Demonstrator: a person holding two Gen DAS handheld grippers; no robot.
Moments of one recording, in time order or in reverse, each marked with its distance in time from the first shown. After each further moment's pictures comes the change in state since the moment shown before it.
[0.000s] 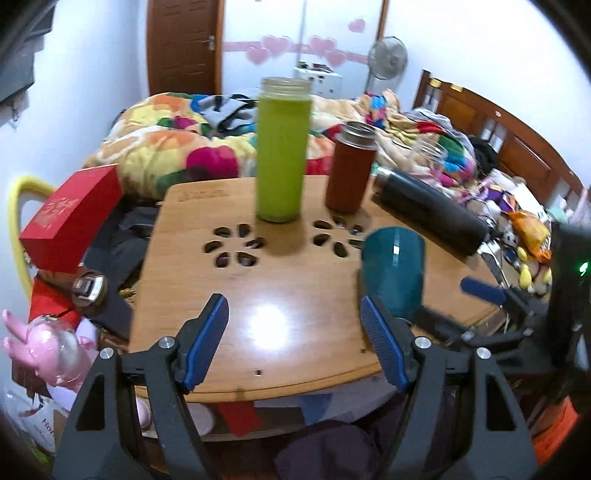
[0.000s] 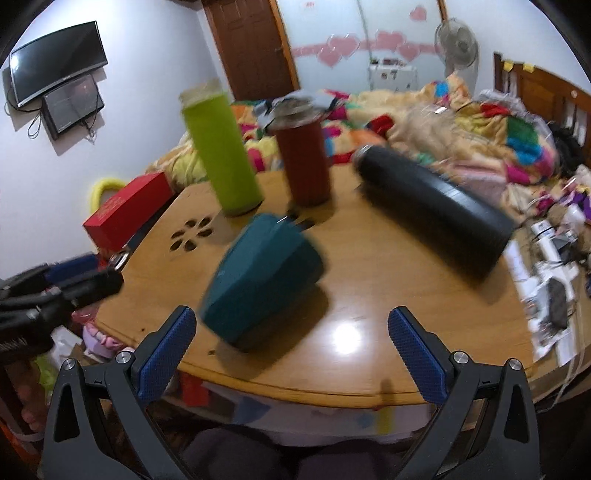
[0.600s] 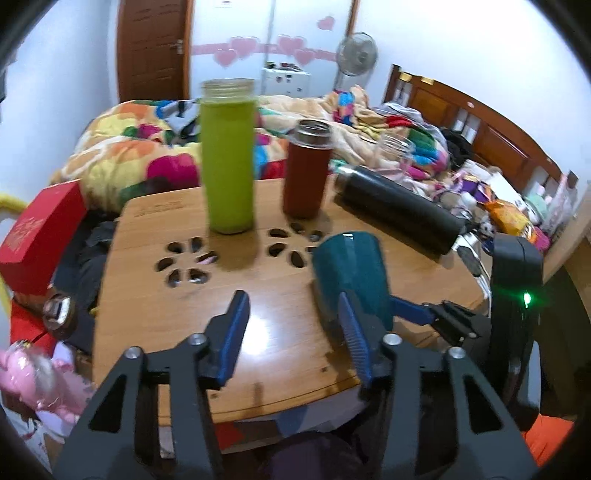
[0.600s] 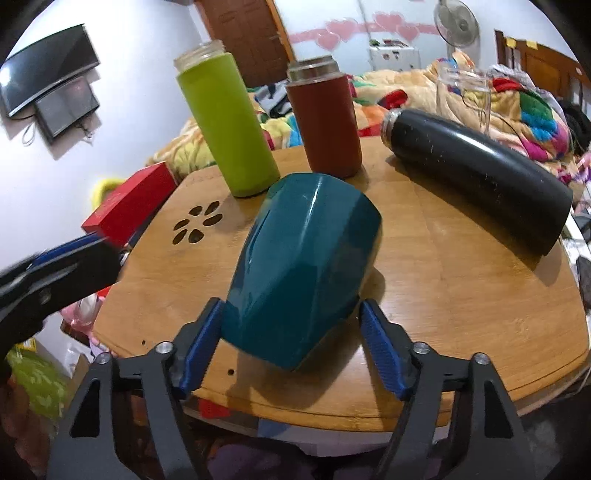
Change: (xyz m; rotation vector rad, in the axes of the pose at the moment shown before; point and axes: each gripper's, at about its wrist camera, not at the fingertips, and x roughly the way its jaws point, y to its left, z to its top) left arm 0.022 -0.043 0.012 0.089 0.009 -0.122; right arm 0.036 0.011 -0.004 0.036 0.022 0.038
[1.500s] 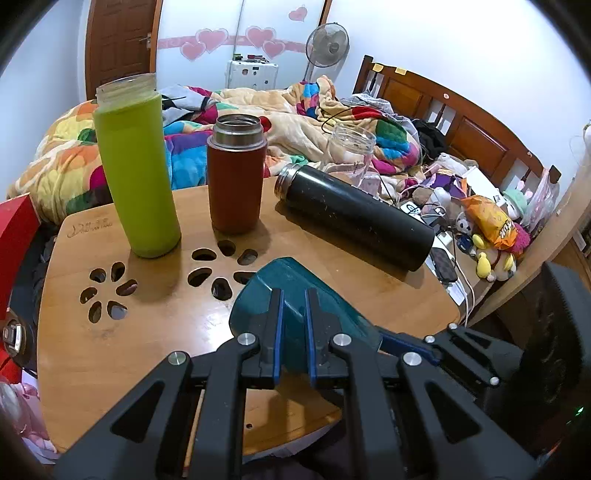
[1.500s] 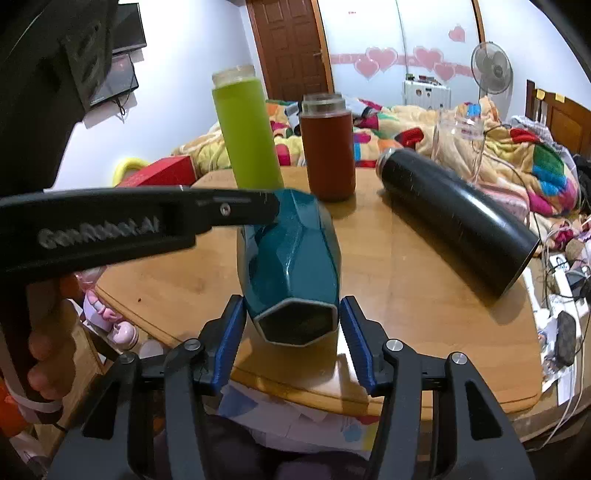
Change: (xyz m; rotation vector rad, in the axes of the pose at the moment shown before) left arm 0.048 -0.039 0.030 0.012 0.025 -0.113; right arm -0.039 -0.020 -0.006 -0.181 -0.066 0.021
